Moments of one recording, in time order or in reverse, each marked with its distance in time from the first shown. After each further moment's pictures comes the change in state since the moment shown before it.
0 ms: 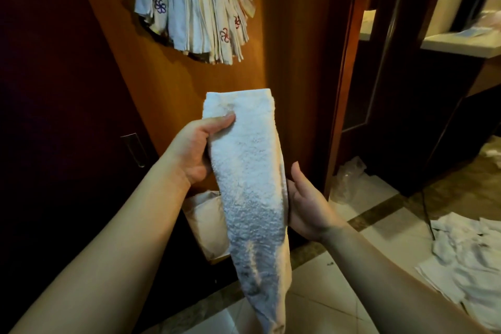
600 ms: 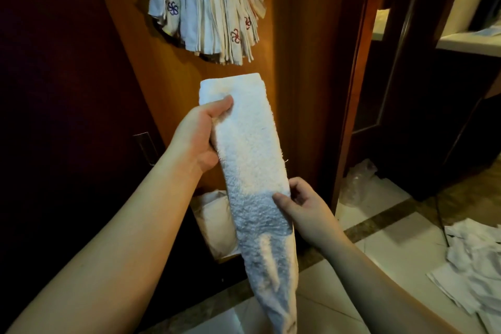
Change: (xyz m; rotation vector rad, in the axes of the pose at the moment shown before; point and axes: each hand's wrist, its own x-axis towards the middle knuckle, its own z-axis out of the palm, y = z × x) left_hand 0.003 0.017 0.005 -0.062 0.201 0.024; right_hand -0.034 -0.002 0.032 -0.708 0.249 -0.325
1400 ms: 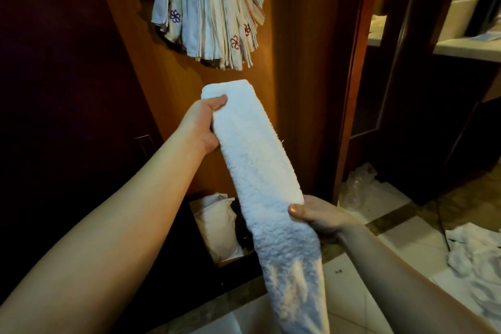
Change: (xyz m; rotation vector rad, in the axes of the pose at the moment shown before) left_hand 0.028 0.009 0.007 -0.008 0.114 -0.050; right_hand 0.012 0.018 -0.036 0.363 -0.483 0.286
